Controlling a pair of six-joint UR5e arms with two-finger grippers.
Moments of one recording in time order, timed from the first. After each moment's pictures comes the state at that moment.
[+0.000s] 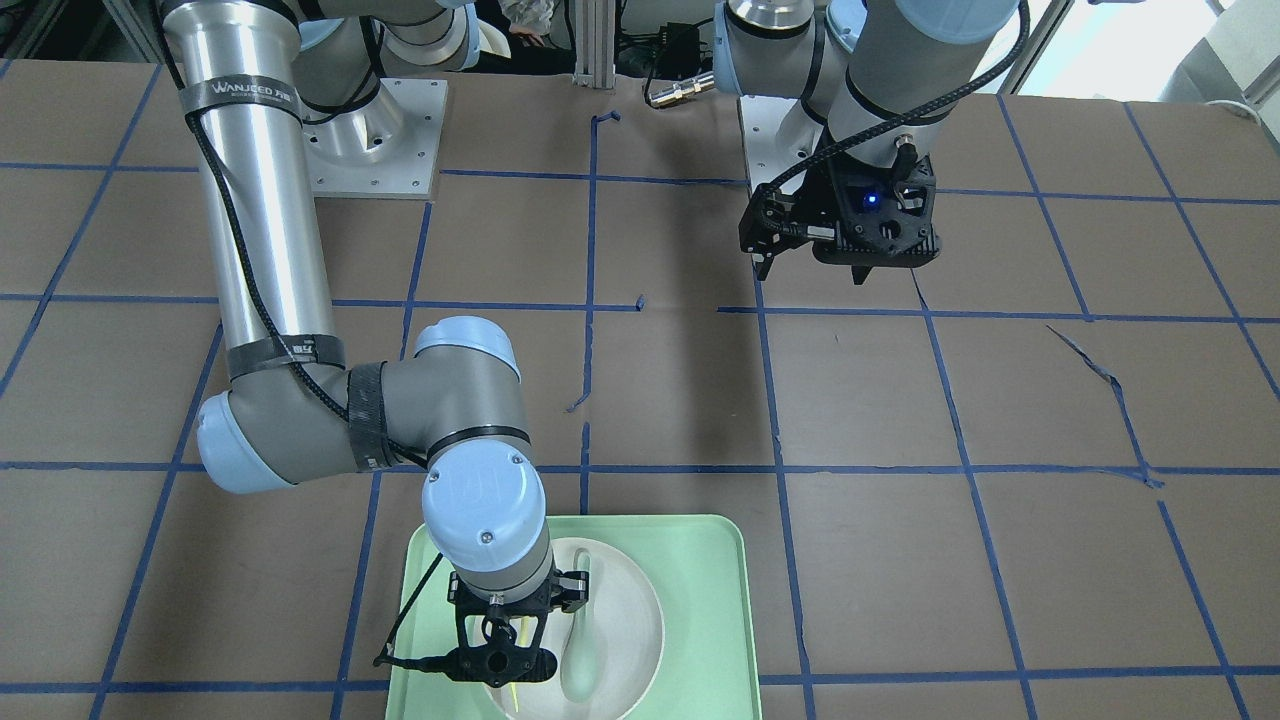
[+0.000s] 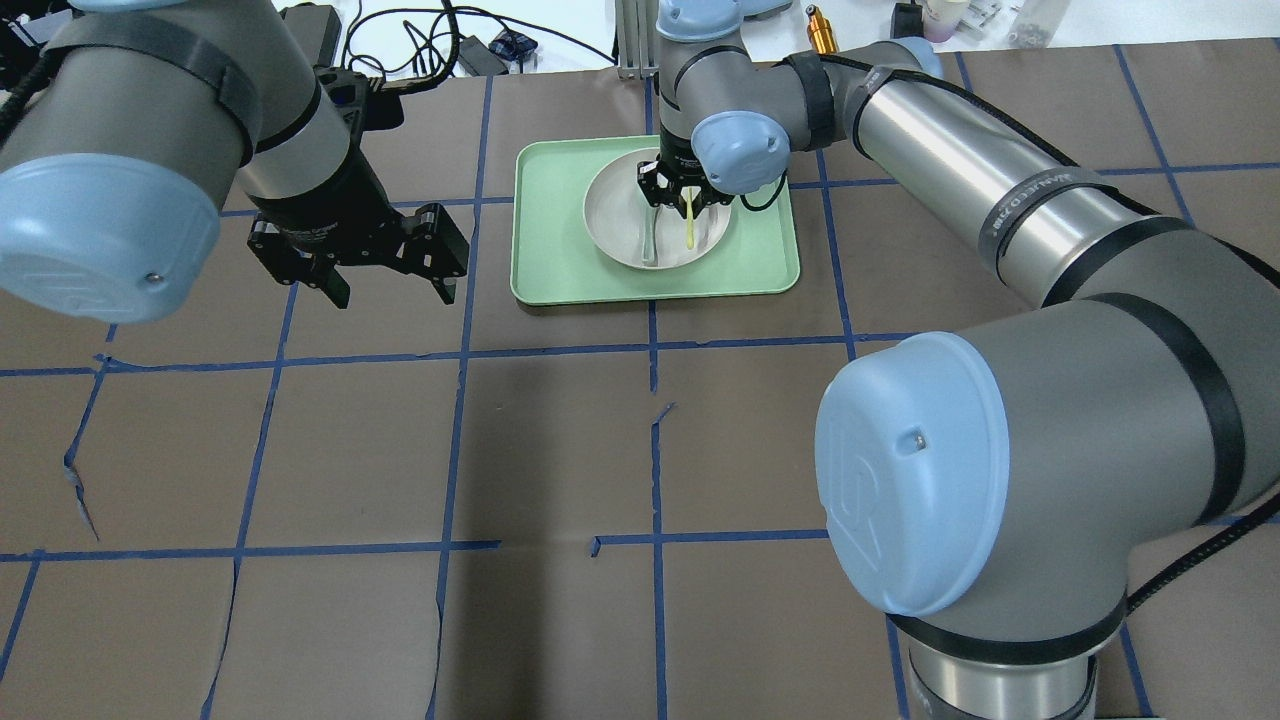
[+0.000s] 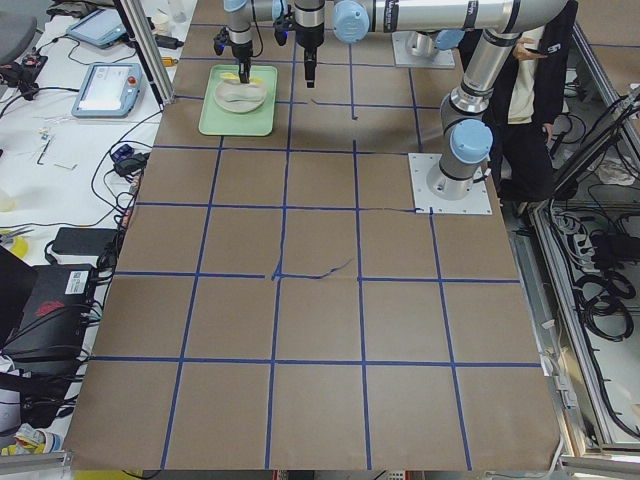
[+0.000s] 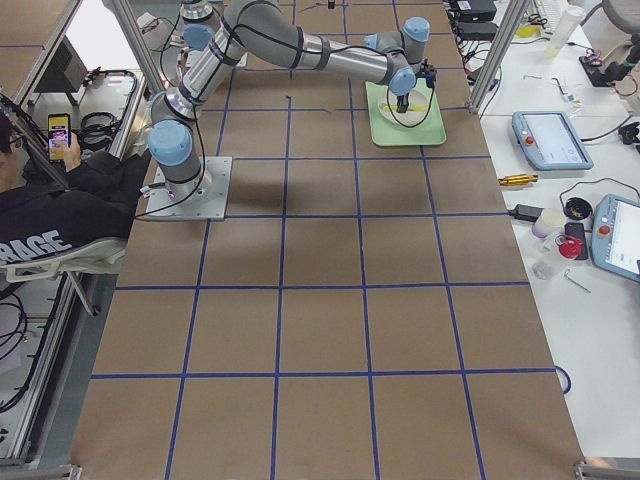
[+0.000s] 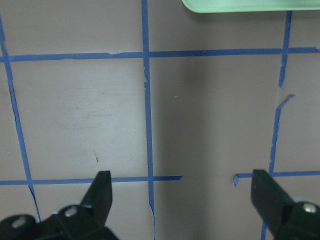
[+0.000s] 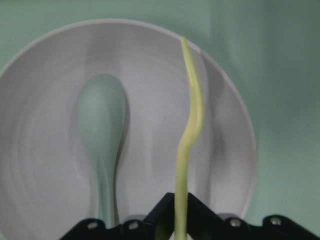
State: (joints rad) left arm -1.63 -1.56 -1.69 -1.48 1.55 -0.06; right arm 1.80 -0.79 1.17 -2.00 -1.57 0.24
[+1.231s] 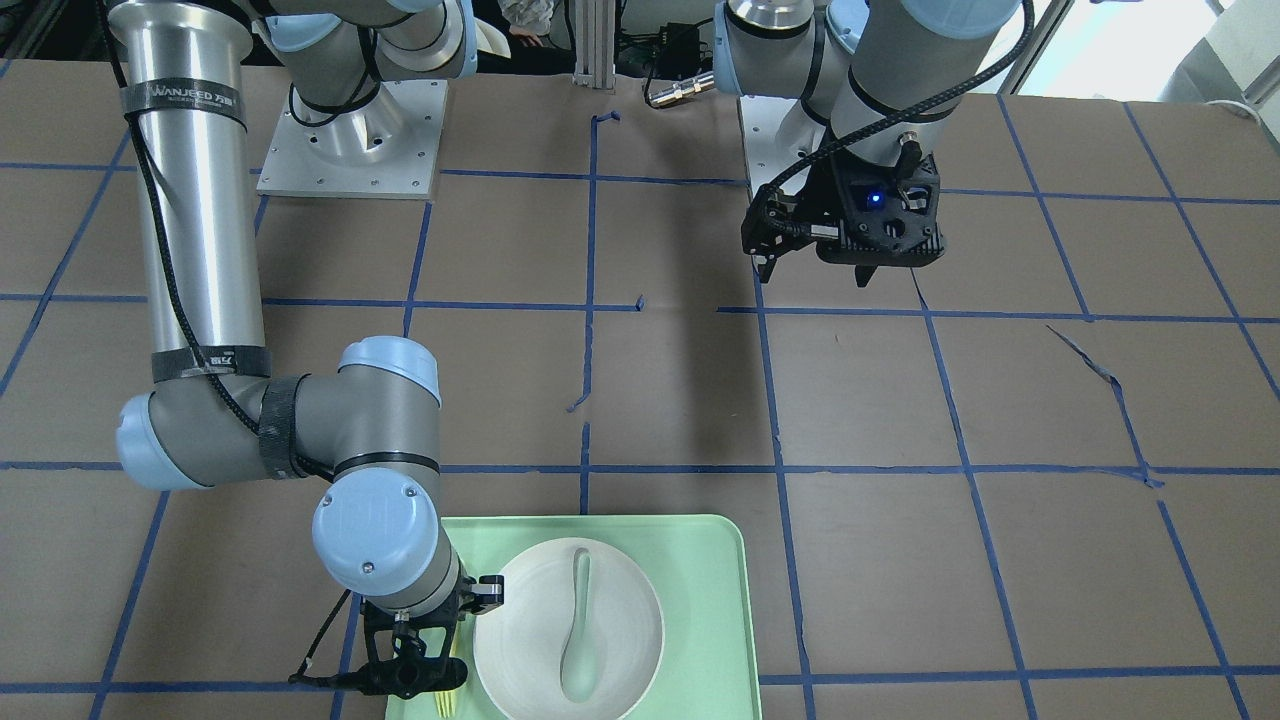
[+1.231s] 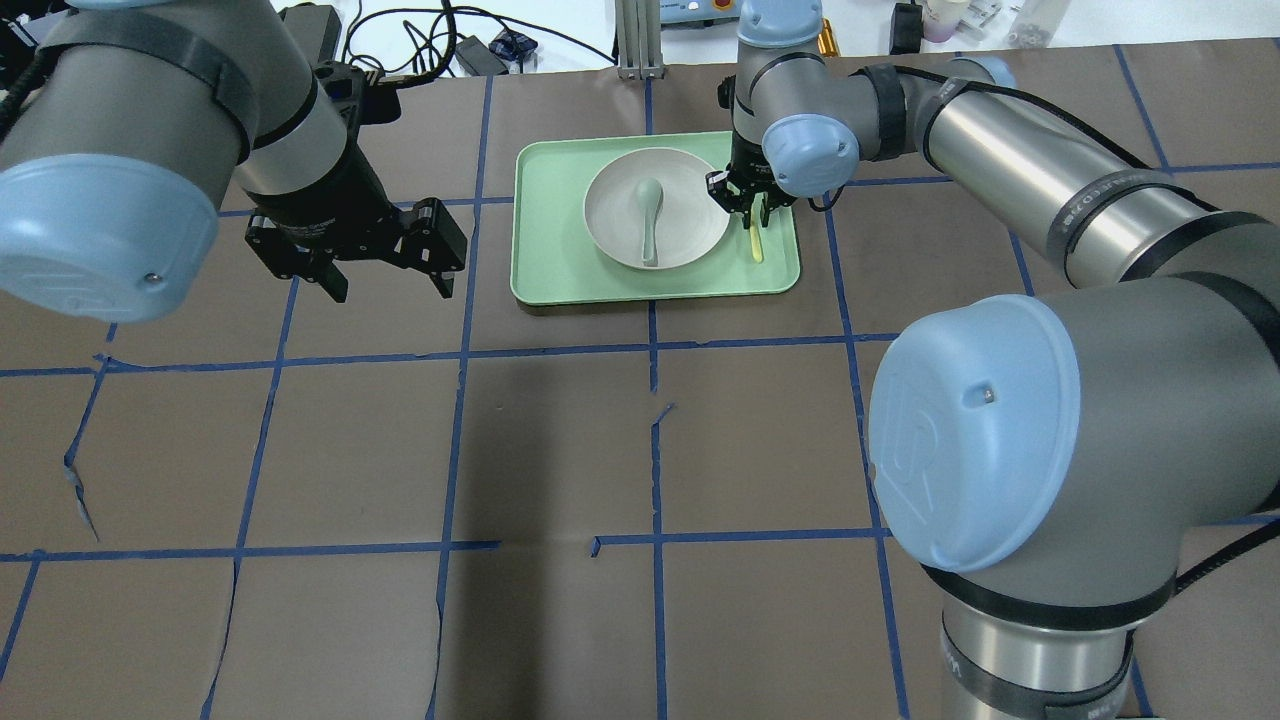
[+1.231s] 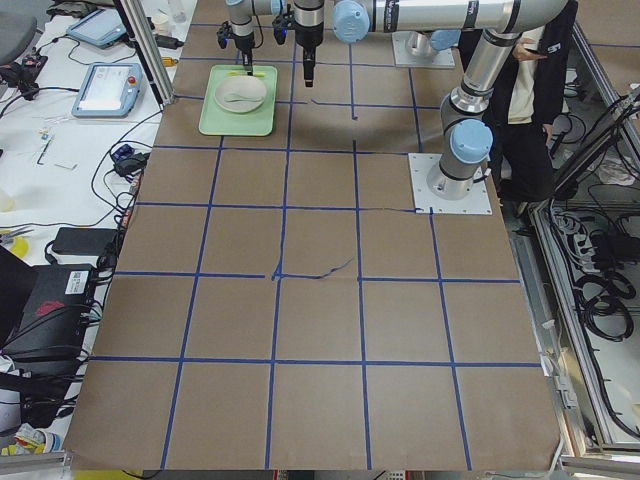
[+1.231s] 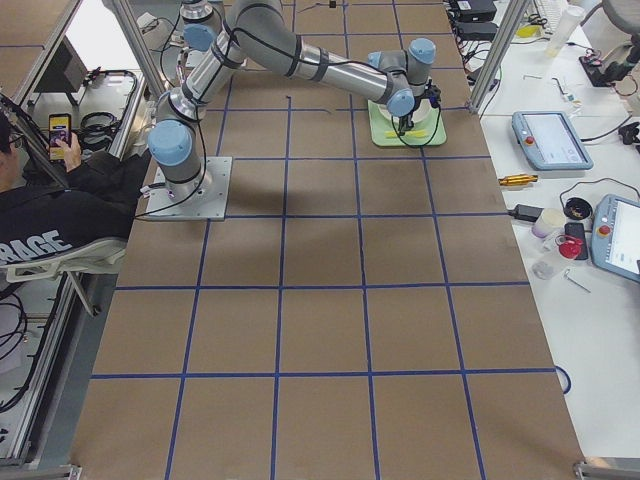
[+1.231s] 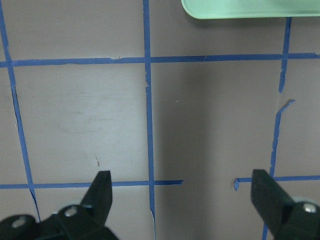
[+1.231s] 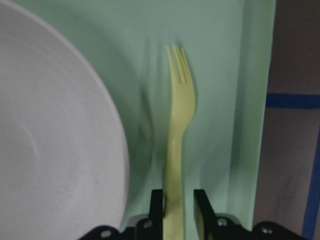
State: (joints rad) left arm -1.63 -1.56 -1.68 -1.47 1.56 -0.06; right arm 1.71 -0.81 1.26 -2.03 -1.60 0.08
